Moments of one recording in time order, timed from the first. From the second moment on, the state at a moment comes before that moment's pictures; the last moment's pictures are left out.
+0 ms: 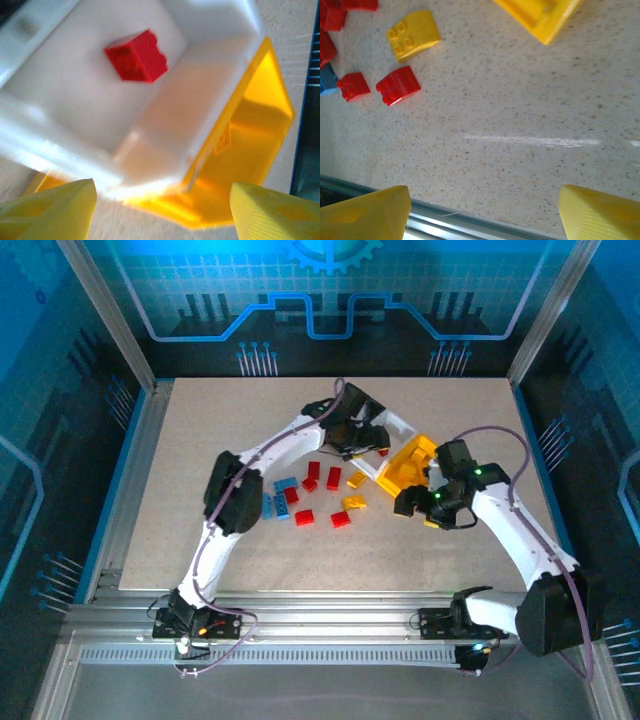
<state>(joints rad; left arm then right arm) -0.62 2.25 2.03 -0.74 0.33 -0.80 0.23 1.23 0.95 -1.04 -0.35 0.45</state>
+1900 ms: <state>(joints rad) -0.35 1.08 0.76 -0.83 0.21 -0.79 0.71 2.06 1.56 -1.08 -0.08 0.45</state>
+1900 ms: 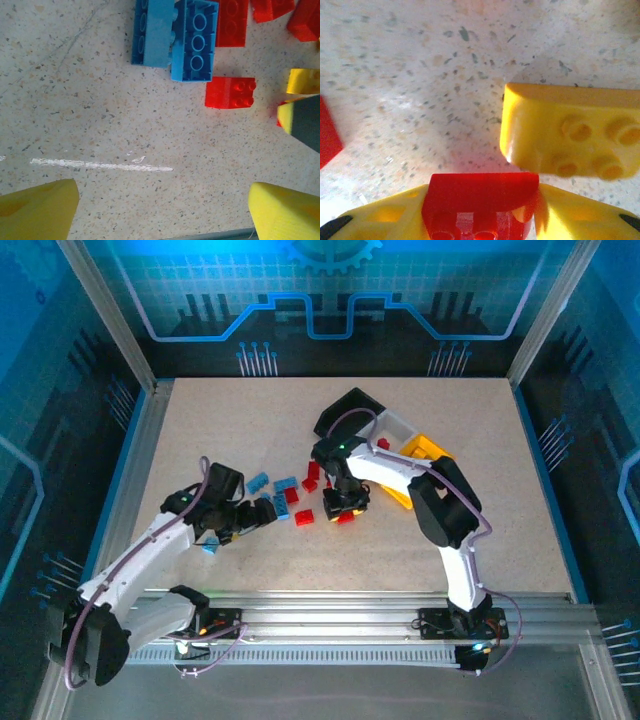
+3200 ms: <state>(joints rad) -0.35 1.37 0.96 -0.82 0.26 -0.69 0.27 2.33 2.38 -1.25 -0.22 0.40</state>
